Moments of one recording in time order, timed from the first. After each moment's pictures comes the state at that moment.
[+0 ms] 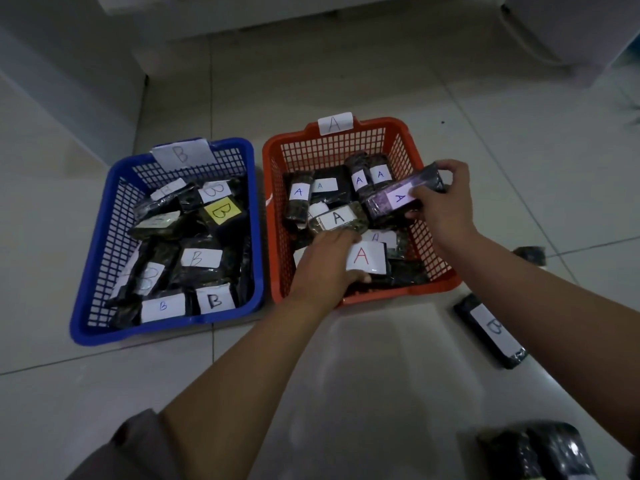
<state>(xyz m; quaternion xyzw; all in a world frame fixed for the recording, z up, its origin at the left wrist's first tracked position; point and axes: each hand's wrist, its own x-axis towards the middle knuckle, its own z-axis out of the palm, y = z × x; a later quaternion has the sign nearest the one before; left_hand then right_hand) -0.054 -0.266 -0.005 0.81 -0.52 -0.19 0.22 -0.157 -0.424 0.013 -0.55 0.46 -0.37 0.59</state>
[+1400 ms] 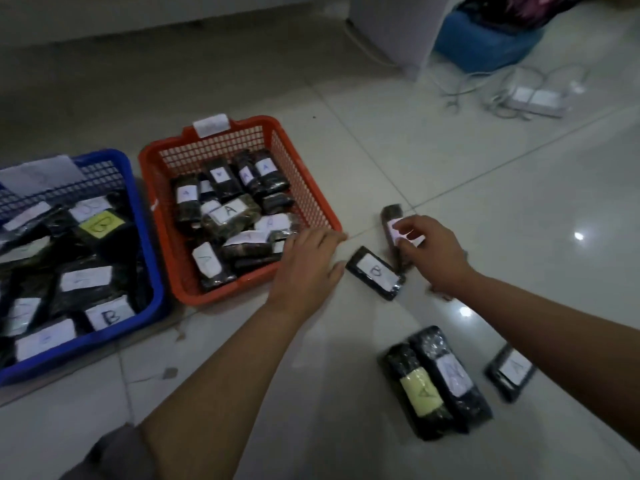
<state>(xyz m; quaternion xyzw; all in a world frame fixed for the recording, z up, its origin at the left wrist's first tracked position) -0.165 -0.274 0.011 0.69 -0.68 -0.08 0.25 -0.358 -0.377 0.025 -0.78 0.53 -0.19 0.28</state>
